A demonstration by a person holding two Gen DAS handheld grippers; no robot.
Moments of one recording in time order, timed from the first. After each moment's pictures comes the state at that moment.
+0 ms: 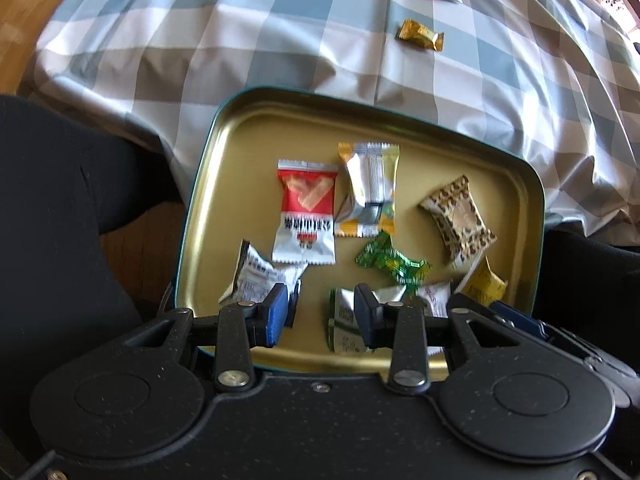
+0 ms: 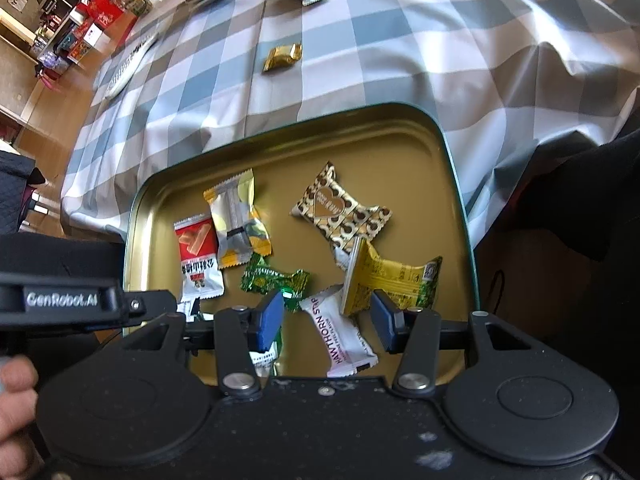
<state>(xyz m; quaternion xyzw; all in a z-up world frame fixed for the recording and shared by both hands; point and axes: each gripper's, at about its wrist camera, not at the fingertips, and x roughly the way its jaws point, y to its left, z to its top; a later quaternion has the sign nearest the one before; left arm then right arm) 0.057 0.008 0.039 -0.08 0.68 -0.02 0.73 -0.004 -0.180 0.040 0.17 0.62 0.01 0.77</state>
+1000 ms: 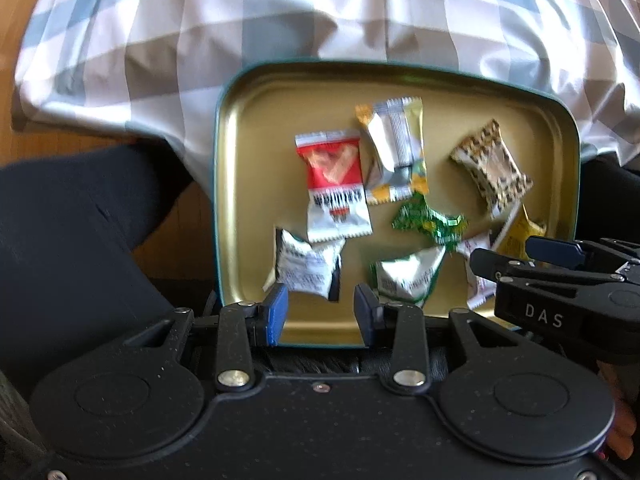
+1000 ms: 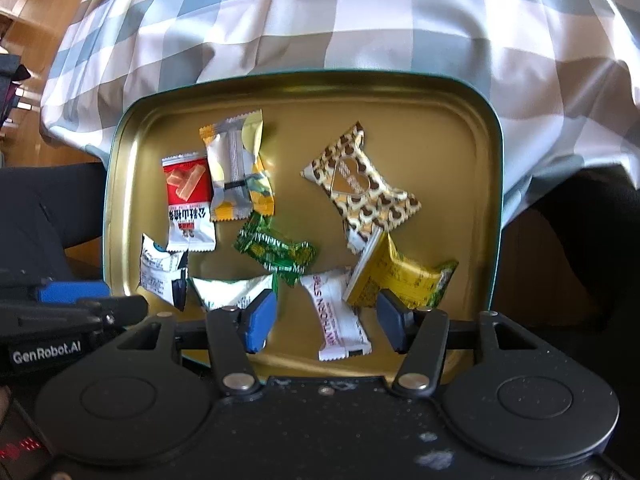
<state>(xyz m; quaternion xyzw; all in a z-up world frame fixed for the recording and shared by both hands) 0.096 0.006 0.033 0.02 0.76 -0.04 0.65 0.055 -0.158 0.020 0.07 0.73 0.06 0.67</state>
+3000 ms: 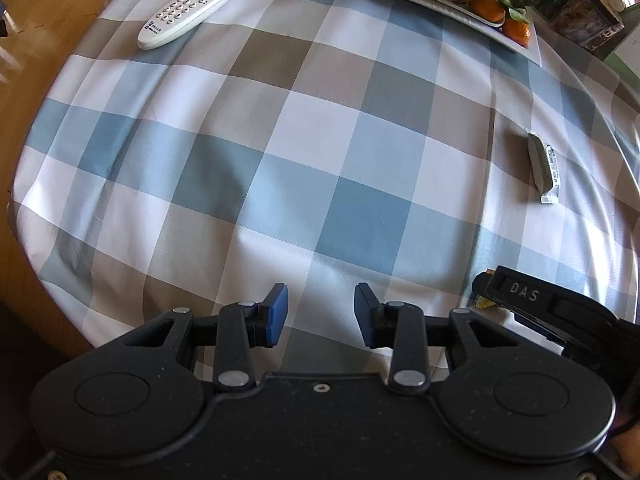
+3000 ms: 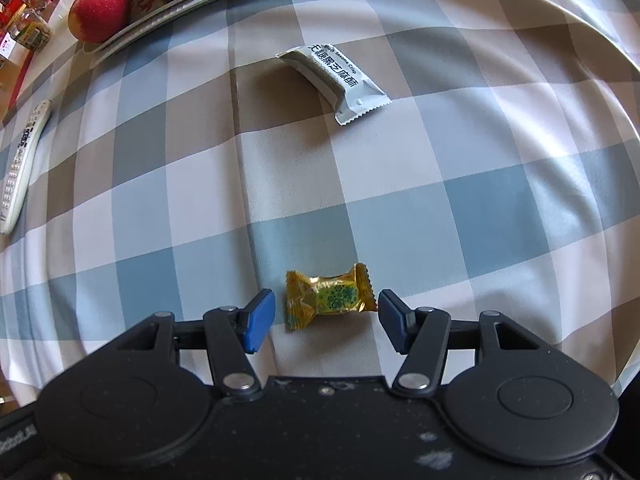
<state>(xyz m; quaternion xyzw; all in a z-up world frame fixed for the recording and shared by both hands) 0.287 0.062 0.008 -0.11 0.66 0.04 0.74 0.292 -0.128 -0.020 0.13 0.66 -0.11 0.73</state>
